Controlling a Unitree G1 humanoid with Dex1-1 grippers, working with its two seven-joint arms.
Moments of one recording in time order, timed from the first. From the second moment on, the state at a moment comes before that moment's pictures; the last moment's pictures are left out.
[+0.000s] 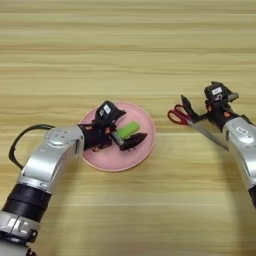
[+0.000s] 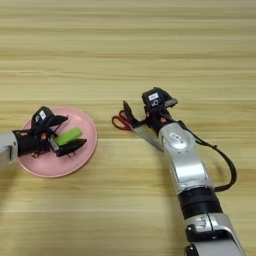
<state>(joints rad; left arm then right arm) -0.27 0.36 -0.20 0.11 -0.24 0.39 -0.78 -0.33 -0.20 0.03 0.27 -0.02 0.06 0.27</state>
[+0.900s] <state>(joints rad) -0.34 0.36 -0.21 0.25 -0.20 0.41 -0.80 -0.32 -0.20 0.03 0.25 -0.02 0.07 0.27</state>
